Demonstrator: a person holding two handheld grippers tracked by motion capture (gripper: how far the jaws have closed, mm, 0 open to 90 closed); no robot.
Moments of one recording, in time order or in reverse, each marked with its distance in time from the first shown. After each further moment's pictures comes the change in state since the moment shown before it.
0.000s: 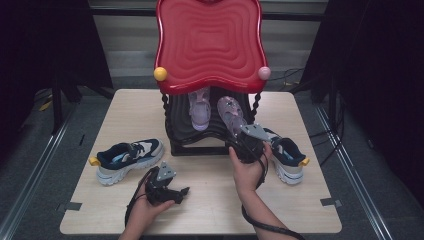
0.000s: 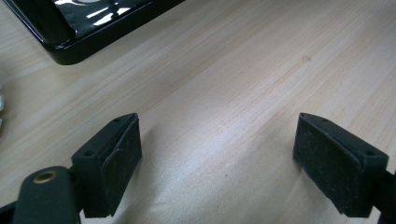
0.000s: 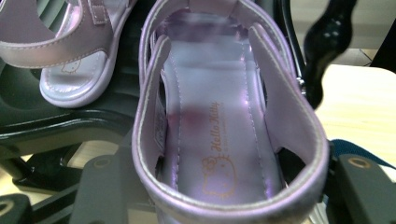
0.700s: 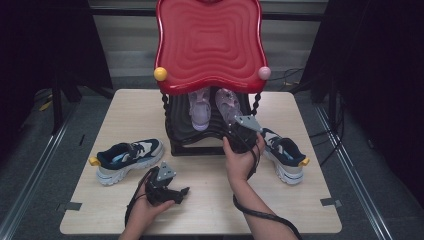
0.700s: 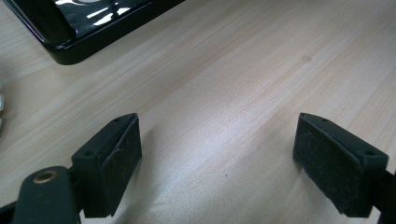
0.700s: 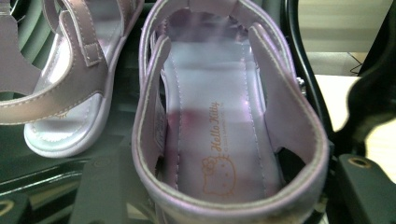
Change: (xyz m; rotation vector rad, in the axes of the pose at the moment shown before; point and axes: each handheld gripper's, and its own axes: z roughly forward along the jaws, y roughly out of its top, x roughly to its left) left arm 0.000 0.000 0.000 0.000 0.000 -0.001; right arm 0.013 0.016 0.023 -0.022 -0.045 0.036
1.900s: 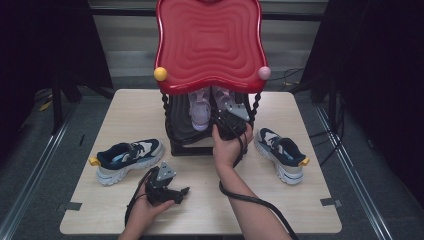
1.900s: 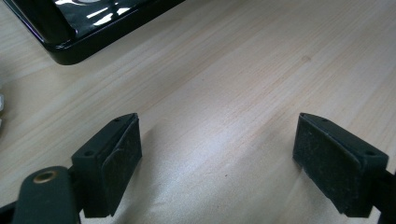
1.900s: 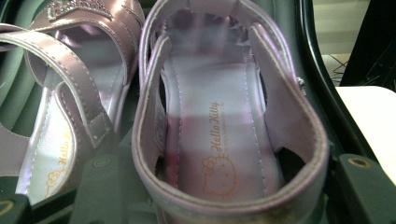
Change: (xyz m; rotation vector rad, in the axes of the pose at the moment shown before) left arm 0.000 0.000 0.000 -0.001 -0.002 0.000; right arm 0.026 0.022 0.031 -0.040 -0.078 0.059
